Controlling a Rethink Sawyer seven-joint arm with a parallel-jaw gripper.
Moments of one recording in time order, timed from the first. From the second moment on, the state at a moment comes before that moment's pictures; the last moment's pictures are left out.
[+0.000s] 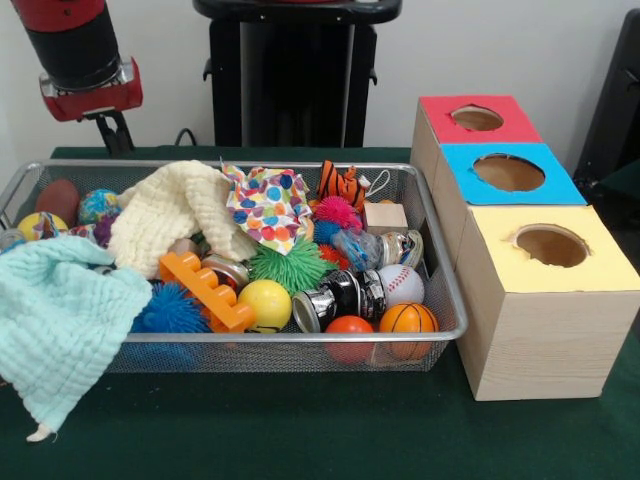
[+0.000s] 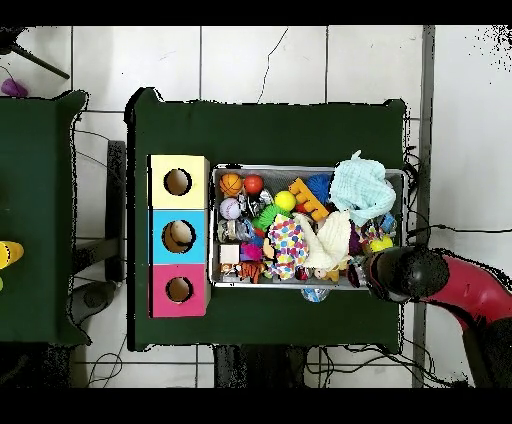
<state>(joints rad) -0.98 -0.65 0.38 1.74 -0.50 0.84 1.22</state>
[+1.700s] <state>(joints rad) -1.01 -0.43 0.31 1.78 -0.53 0.71 1.22</state>
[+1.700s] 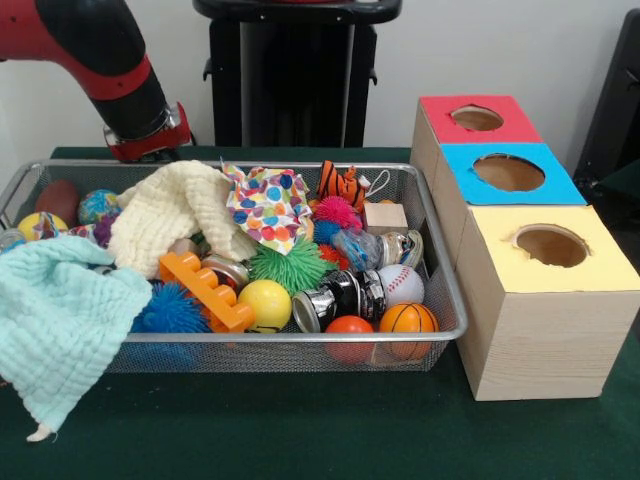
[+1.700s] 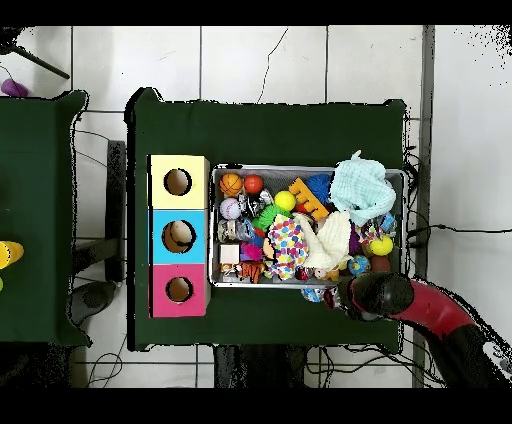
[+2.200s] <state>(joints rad) -1.00 -0.43 0.30 1.78 -0.53 0.71 1.22</state>
